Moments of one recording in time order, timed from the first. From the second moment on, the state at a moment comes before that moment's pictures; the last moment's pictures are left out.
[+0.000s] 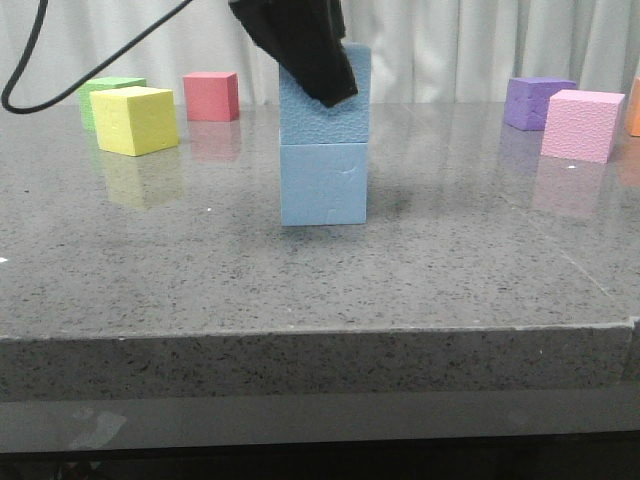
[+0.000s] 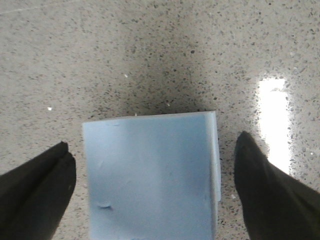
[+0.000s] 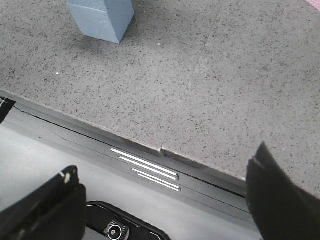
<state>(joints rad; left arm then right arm) -0.65 1.90 -1.97 -0.18 1.26 1.02 0.26 0.63 -0.86 0.21 1.05 -0.08</state>
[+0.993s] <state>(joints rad) -0.65 1.24 -1.63 -0.05 1.24 0.15 0.26 0.63 -0.86 0.21 1.05 -0.08</state>
